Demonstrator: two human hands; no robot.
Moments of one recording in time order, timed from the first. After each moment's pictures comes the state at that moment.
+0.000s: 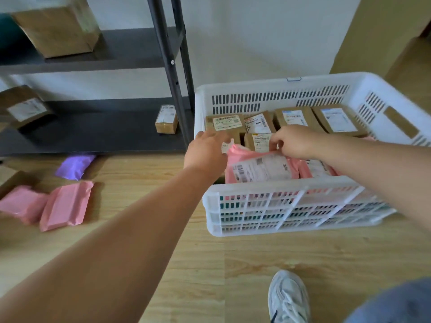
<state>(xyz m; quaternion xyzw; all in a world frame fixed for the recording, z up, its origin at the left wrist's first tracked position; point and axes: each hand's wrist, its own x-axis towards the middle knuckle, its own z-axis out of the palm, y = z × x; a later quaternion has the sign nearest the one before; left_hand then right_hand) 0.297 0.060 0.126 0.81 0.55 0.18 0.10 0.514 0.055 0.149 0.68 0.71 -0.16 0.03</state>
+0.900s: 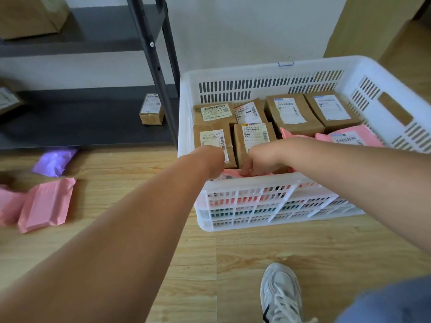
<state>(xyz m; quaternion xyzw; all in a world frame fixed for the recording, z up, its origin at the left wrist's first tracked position) 0.330 0.092 0.087 0.85 0.46 -0.22 0.09 0.477 0.056 0.120 0.60 0.70 -0.31 0.24</state>
